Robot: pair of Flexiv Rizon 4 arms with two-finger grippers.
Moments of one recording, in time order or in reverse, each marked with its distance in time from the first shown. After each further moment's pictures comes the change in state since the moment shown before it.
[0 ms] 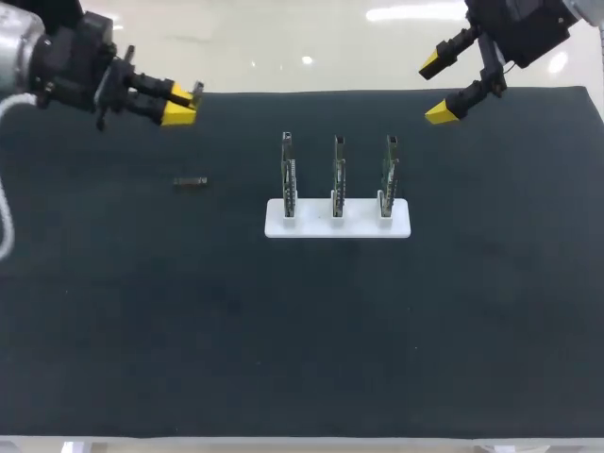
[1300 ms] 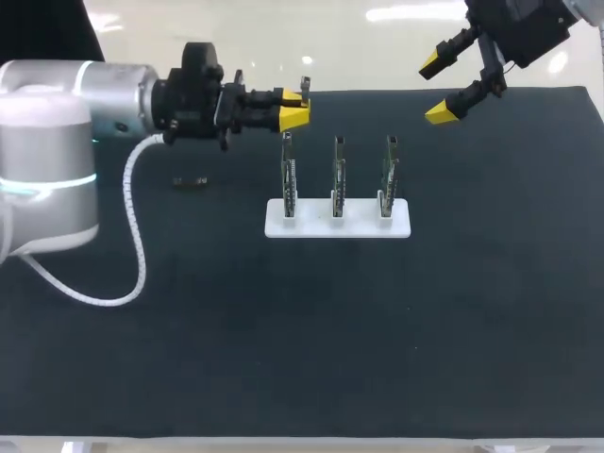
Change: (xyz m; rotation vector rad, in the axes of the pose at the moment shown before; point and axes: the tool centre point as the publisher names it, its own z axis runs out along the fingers) left arm -0.050 0.007 0.132 -0.011 -0.335 -0.070; right arm 0.000 0.000 0.000 0.000 0.000 0.000
